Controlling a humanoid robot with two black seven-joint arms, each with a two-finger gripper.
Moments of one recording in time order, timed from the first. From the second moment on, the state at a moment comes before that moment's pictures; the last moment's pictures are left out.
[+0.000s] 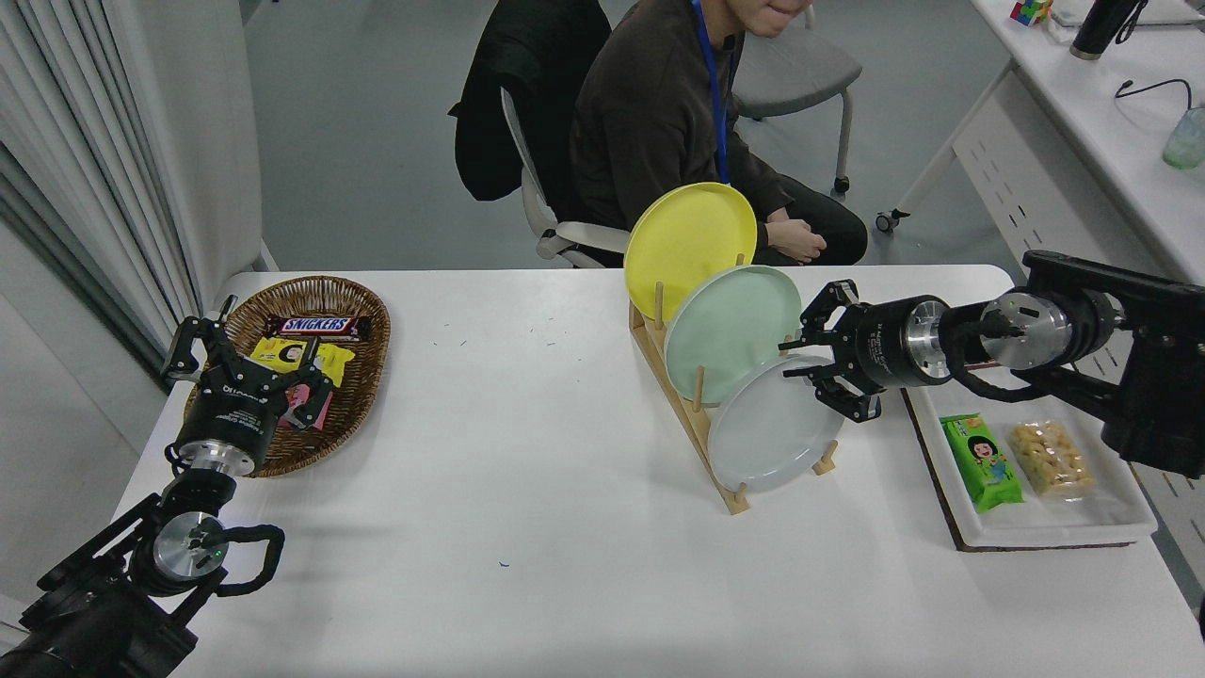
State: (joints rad) left arm -0.41 0.36 -1.02 -0.69 0.06 -0.47 -0.51; right arm 1.24 -0.57 -0.05 1.09 0.31 -0.02 -0.42
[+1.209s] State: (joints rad) left arm -0.41 0.36 -1.02 -0.69 0.06 -0.47 -0.51; right arm 1.22 -0.59 -0.03 1.09 0.21 0.00 -0.37
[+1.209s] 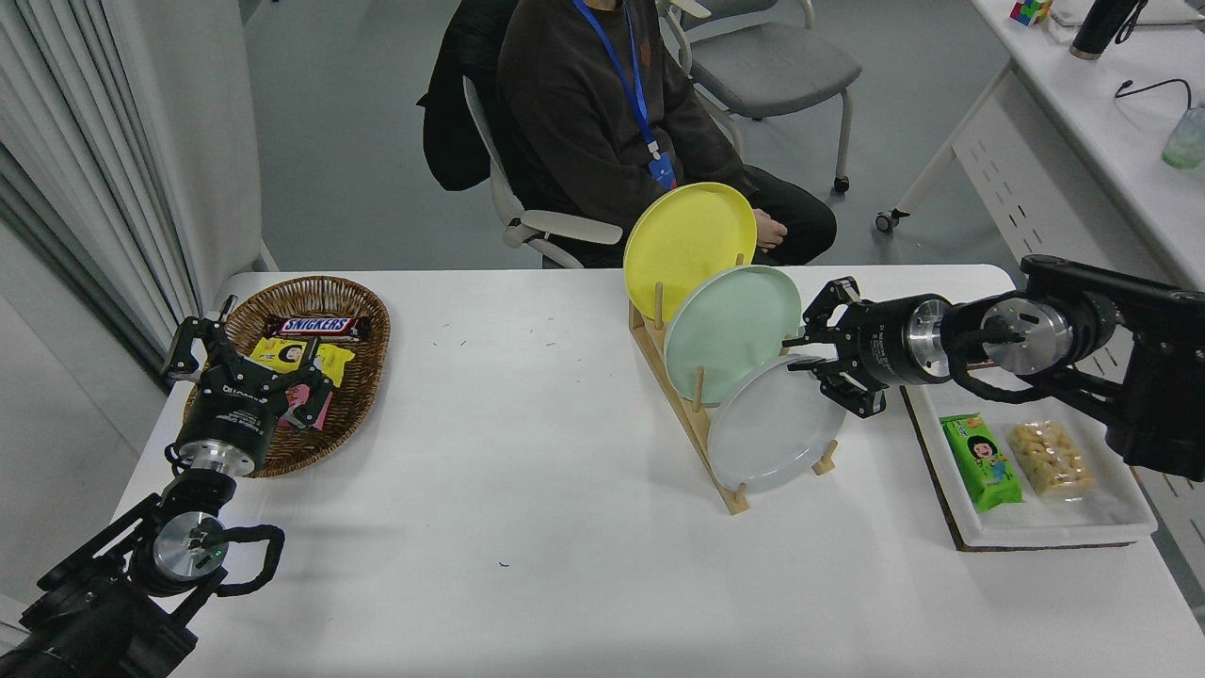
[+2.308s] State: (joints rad) left arm -0.41 0.36 -1.02 -0.69 0.06 -0.47 -0.51; right arm 1.22 -0.62 -0.03 1.11 0.22 0.03 -0.38
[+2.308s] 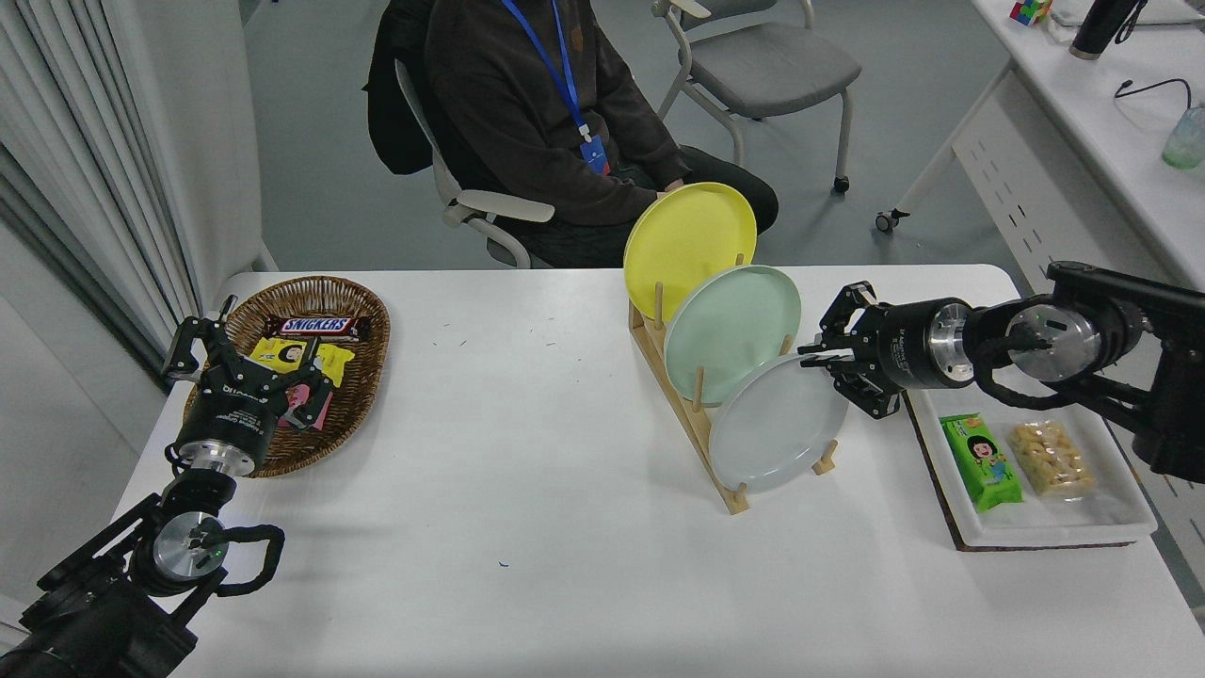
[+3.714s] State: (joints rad) left arm -0.41 0.36 -1.02 -0.69 0.06 -0.47 -0.51; right arm 1.21 -0.62 -0.03 1.10 0.22 0.05 -0.38
